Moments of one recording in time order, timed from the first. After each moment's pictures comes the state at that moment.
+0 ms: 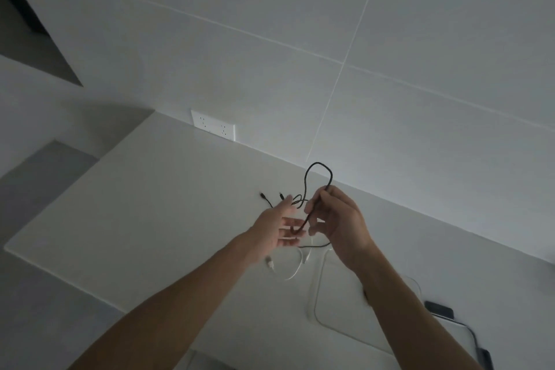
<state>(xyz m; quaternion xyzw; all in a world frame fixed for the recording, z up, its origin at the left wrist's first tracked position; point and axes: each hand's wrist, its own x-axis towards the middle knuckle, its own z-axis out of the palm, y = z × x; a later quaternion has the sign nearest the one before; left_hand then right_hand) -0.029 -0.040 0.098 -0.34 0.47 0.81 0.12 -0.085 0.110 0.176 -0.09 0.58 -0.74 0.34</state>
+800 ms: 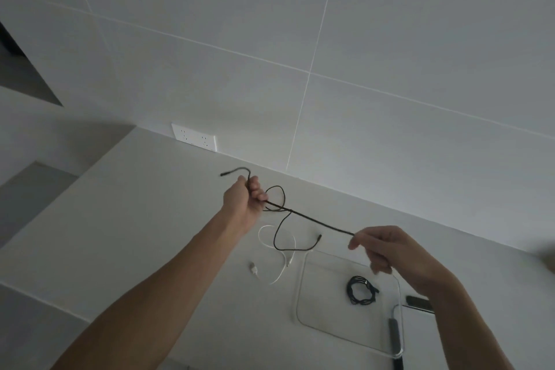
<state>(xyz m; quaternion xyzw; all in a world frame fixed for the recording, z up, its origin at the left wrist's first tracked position) -0.066 -0.049 0.148 -0.36 0.20 0.91 -0.11 -0.110 0.259 0.202 -0.16 0.77 -0.50 0.36</state>
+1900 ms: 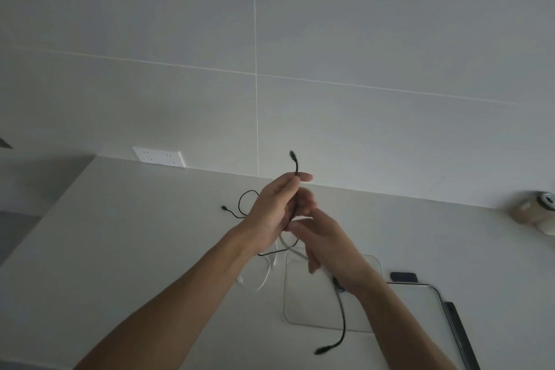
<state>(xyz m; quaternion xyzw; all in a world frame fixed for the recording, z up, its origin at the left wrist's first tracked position) -0.068 0.058 0.210 -0.09 0.52 0.85 0.05 -0.064 0.206 0.203 -0.14 0.77 -0.57 0.27</state>
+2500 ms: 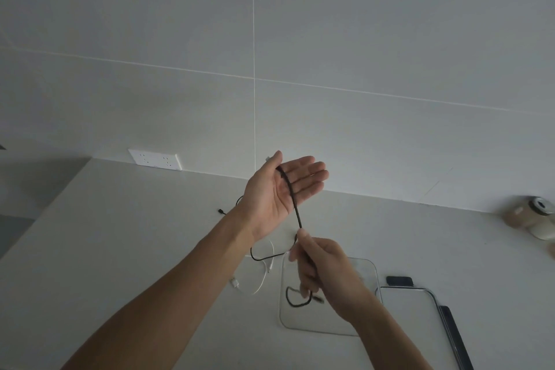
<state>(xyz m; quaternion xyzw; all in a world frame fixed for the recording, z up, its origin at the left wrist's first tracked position) -0.080 0.050 0.255 -0.10 0.31 0.94 0.11 -0.040 0.213 0.188 -0.06 0.66 -0.68 0.31</state>
